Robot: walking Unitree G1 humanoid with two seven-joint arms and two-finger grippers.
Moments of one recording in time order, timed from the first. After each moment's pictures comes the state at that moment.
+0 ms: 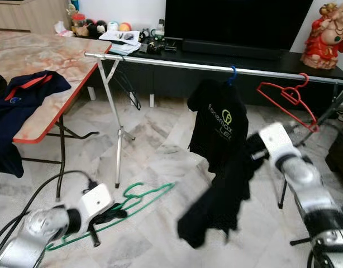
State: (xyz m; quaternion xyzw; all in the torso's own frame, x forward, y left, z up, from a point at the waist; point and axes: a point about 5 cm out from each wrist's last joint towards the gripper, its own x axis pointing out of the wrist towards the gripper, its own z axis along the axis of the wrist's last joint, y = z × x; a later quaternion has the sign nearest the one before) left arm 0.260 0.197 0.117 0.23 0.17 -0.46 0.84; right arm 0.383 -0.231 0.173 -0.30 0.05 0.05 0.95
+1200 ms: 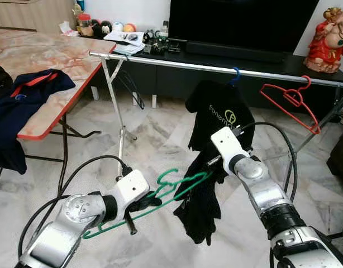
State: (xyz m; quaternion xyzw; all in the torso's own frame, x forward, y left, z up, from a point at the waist) left arm 0.267 0.135 0.145 0.20 0.12 -0.43 0.87; right arm 0.383 -0.141 0.148 -0.25 0.12 0.15 0.95
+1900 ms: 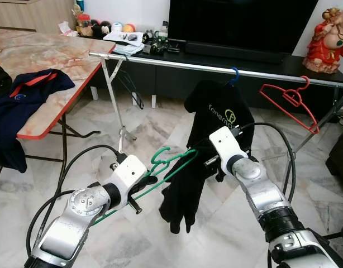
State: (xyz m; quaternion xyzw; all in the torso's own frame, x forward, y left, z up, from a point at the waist) left arm 0.287 0.140 0.152 0.20 0.08 -0.33 0.92; right arm 0.379 -0.136 0.147 -0.24 0.13 0.15 0.95
